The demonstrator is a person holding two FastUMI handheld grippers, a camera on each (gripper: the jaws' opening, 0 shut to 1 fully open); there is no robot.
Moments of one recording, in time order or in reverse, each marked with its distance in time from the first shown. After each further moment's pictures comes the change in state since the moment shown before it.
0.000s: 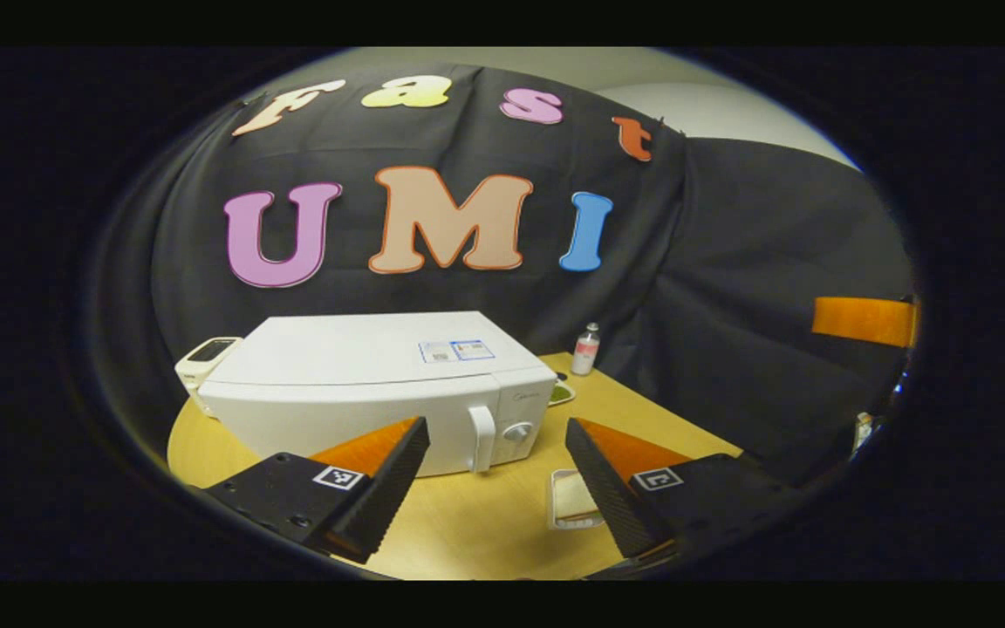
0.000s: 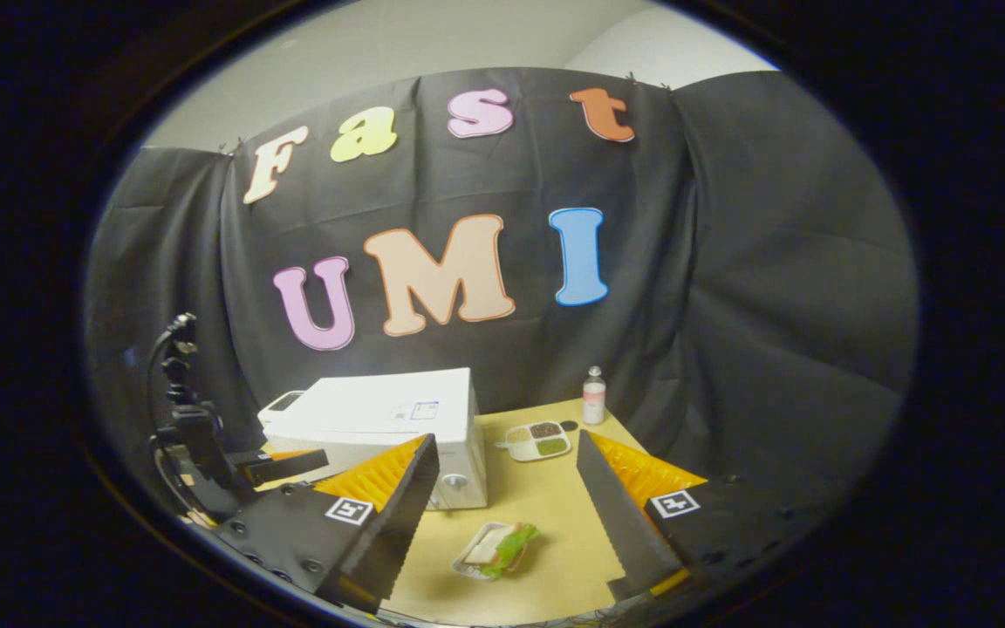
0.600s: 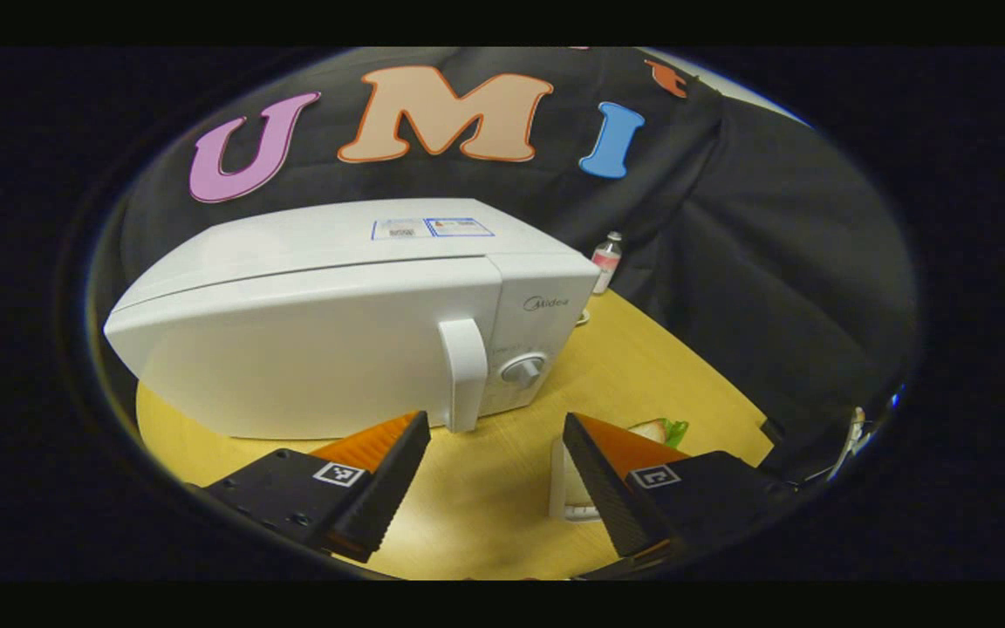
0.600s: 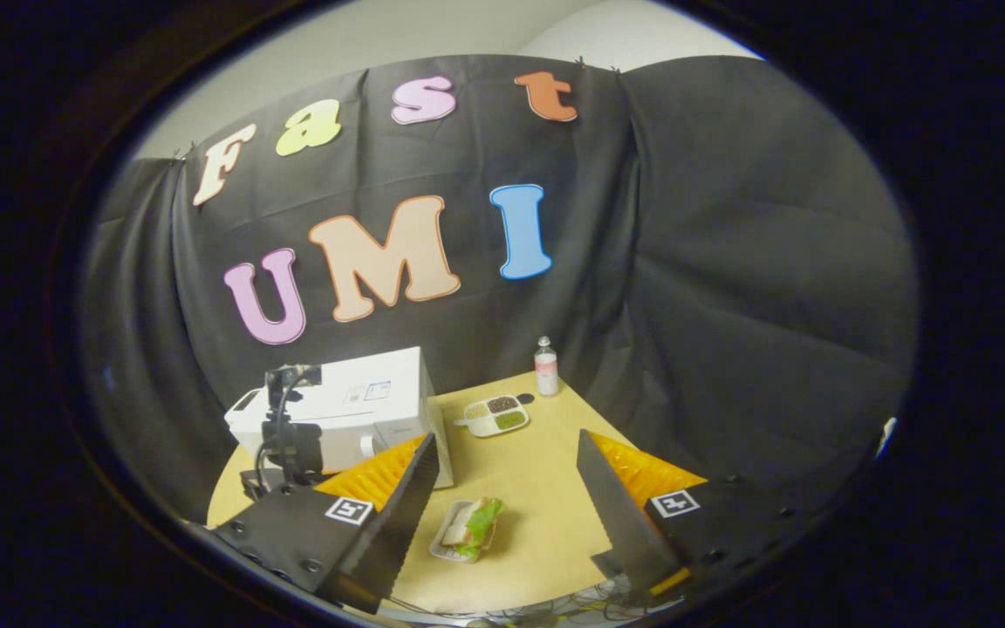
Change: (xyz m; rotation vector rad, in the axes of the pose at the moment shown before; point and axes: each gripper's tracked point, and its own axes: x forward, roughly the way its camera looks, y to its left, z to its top) left arm 0.094 0.000 -0.103 -0.065 0.332 -0.008; right arm -0.017 -0.040 -0.024 0.065 0.058 -0.142
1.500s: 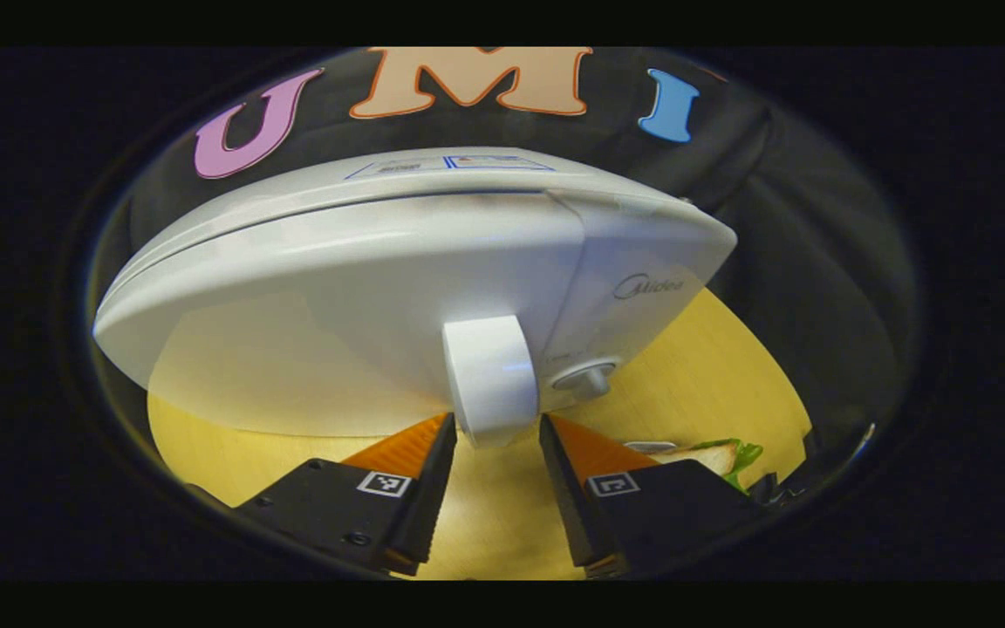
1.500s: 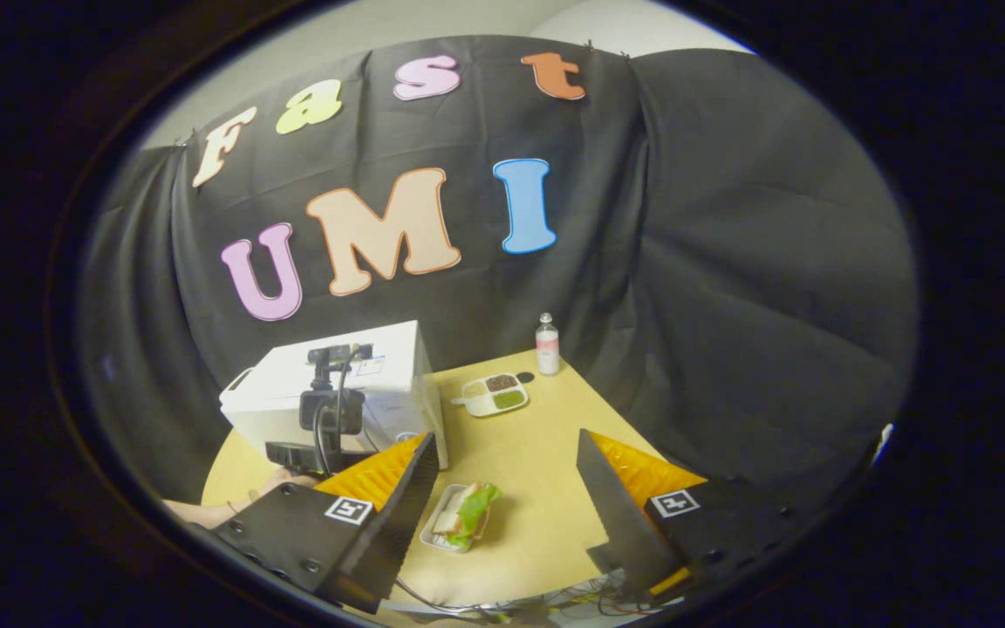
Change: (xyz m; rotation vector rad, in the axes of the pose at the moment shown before) left arm 0.053 0.031 -0.005 -0.052 0.132 0.166; right arm 0.022 -0.004 -0.029 -0.039 0.088 0.020
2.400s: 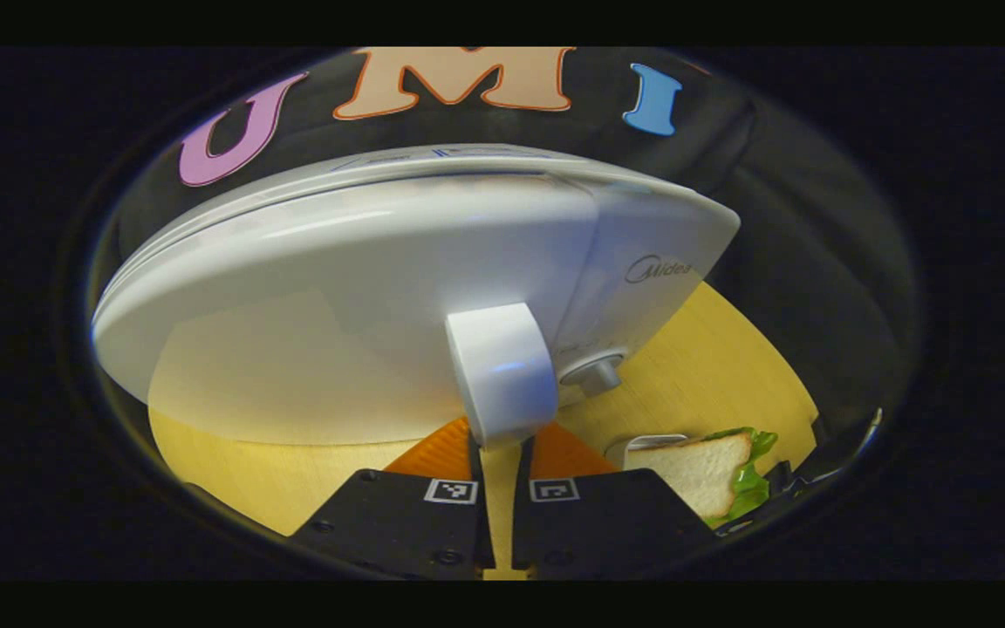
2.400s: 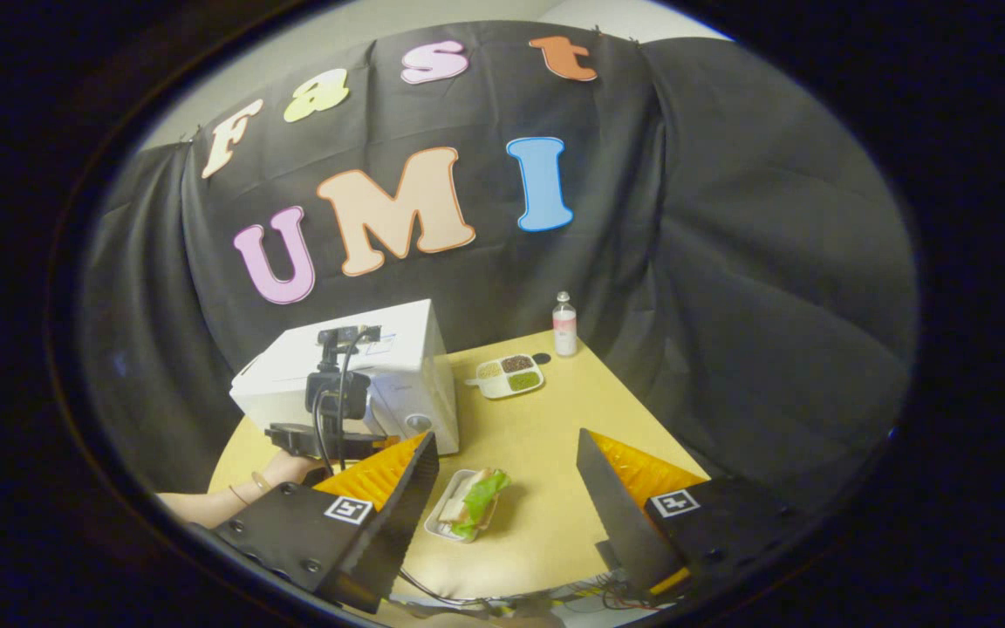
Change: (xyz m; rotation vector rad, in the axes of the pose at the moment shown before) left arm 0.004 0.002 -0.007 0.047 -0.010 -0.037; right arm 0.009 0.005 -0.021 -0.006 0.053 0.065
